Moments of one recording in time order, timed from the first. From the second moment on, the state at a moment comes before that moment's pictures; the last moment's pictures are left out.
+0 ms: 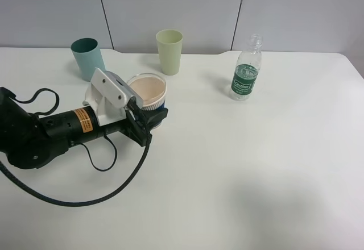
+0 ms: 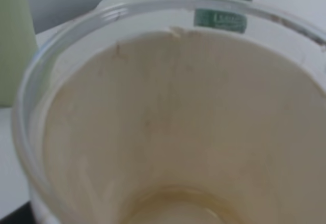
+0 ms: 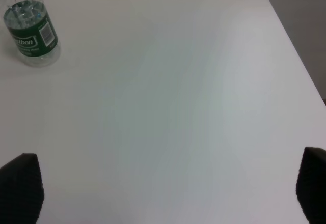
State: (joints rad) left arm -0.50 1.97 -0.45 0.34 -1.20 -0.05; right arm -0.12 0.00 -0.50 0.00 1.06 -0.02
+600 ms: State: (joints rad) left arm -0.50 2.12 -0.48 0.36 -1.21 0.00; right arm -0.12 0.00 -0.50 0.00 1.06 -0.02
